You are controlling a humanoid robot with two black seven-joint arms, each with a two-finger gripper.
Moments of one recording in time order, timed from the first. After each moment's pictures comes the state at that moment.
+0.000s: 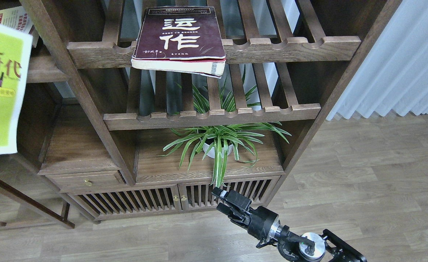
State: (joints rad) left arm -0.46 1.74 -0.85 -1.55 -0.52 -0.49 0.27; right arm 0.10 0.01 0.97 0.79 0.19 0.58 -0.49
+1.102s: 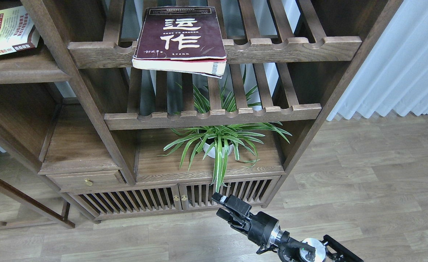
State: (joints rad) left arm -0.81 1.48 -0.73 -1.20 -0.51 -0.49 0.43; right arm 0.06 0.02 0.97 0.80 0.19 0.58 -0.49
